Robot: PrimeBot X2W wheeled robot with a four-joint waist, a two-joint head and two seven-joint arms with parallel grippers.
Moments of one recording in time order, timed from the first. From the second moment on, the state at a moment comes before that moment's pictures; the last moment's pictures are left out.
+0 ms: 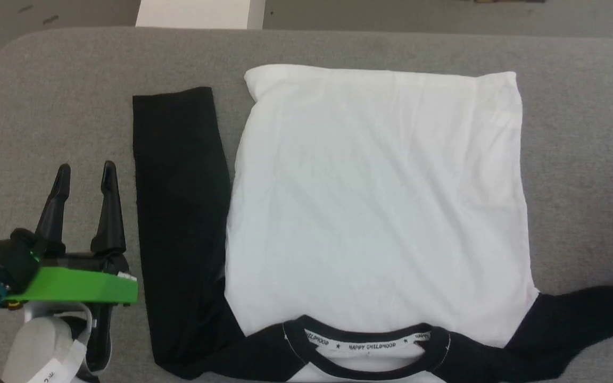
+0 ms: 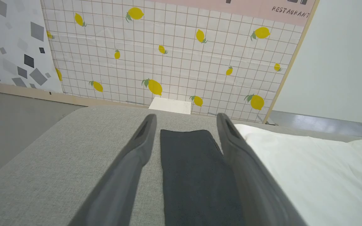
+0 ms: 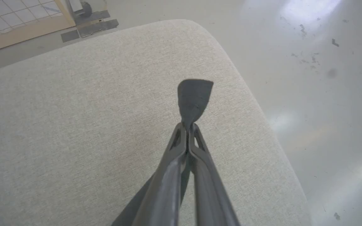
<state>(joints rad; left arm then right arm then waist) -0.16 0.25 0.03 0.01 -0.41 -0.12 -0.26 -0.57 -0.38 -0.67 0.13 -0.01 0.13 0.97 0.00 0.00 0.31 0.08</state>
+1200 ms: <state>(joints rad) 0.00 0.21 0.05 0.01 -0.41 -0.12 -0.26 -0.51 -0.20 0.46 0.06 0.43 0.13 0.75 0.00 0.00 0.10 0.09</state>
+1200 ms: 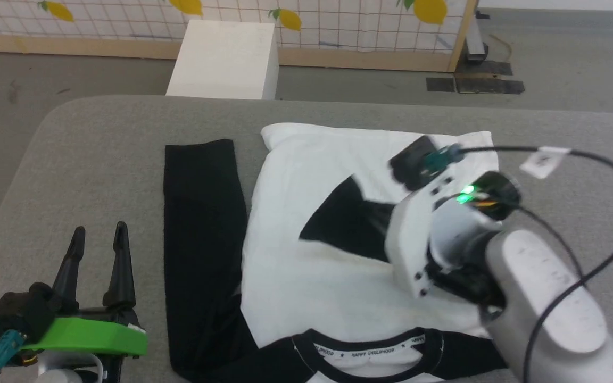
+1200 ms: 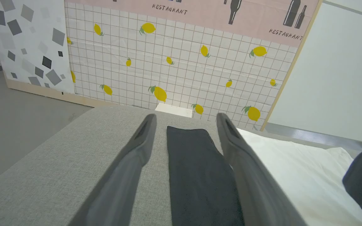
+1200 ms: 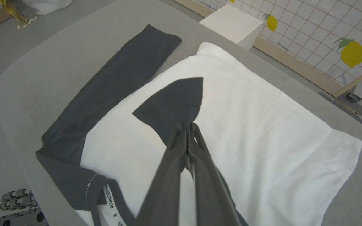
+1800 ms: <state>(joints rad) 0.00 0.21 0.02 0.04 -0.42 -0.12 -0.26 -0.48 -0.15 0.84 0.33 0.62 0.13 0.70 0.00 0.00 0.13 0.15</state>
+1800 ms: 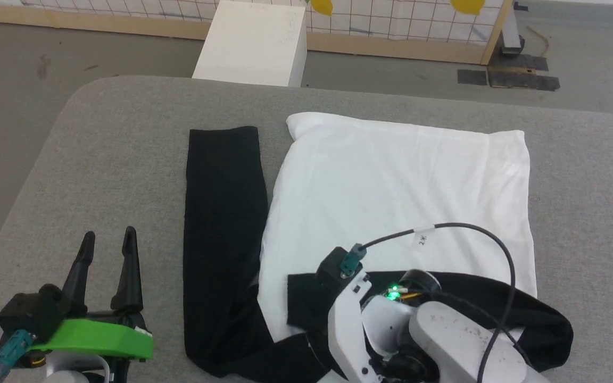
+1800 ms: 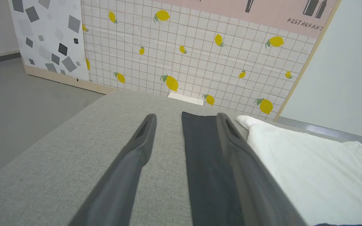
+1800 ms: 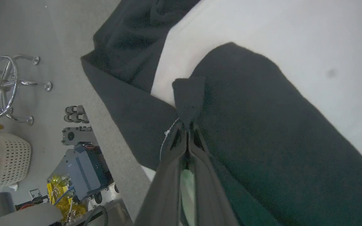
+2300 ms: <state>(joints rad) 0.00 0.22 0.02 0.05 -0.44 -0.12 -0.24 -0.51 -0.18 0.44 0.23 0.75 0.13 0.49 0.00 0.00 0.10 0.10</state>
